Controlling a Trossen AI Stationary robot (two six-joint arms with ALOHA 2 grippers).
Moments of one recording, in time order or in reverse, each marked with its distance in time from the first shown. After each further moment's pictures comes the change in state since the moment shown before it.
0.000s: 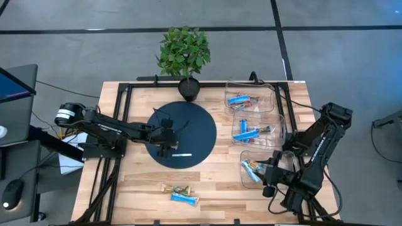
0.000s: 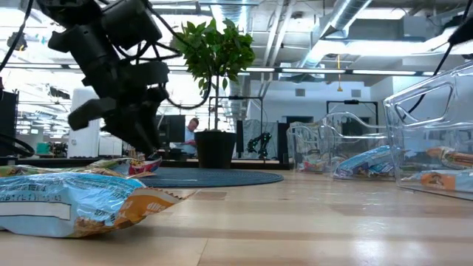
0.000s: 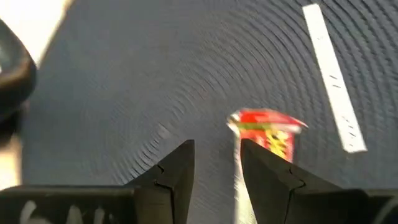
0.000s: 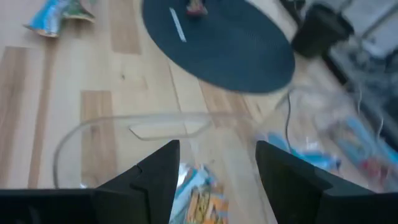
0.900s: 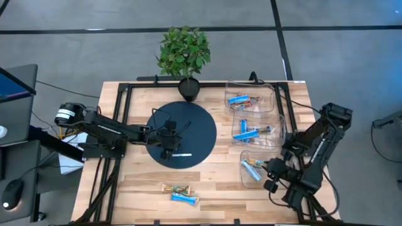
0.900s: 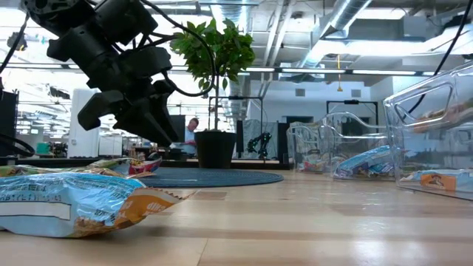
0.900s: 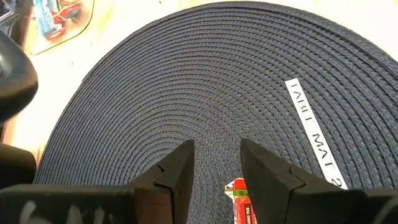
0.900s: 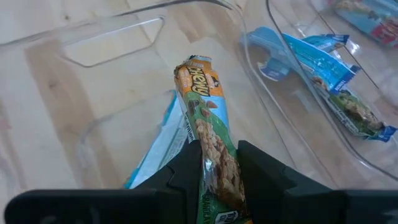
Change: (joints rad) left arm -0.018 0.001 -0.070 0.289 0.027 0.086; right arm 0.030 0.000 -0.090 -0.096 -0.275 0.487
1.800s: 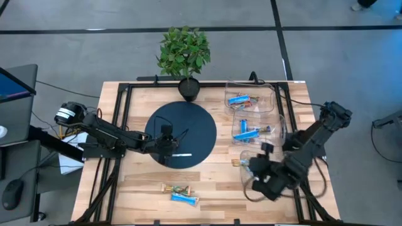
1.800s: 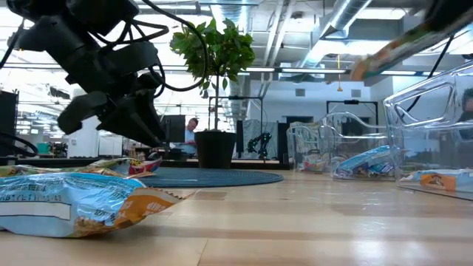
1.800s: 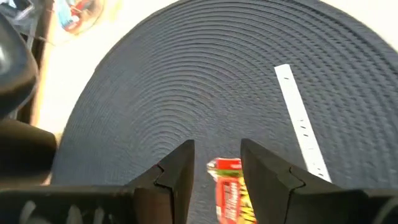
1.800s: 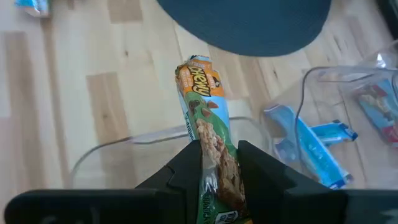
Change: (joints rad) left arm -0.153 0.000 0.000 -0.071 -0.211 -0.115; right arm -0.313 -0.003 0.327 0.028 -0.099 -0.729
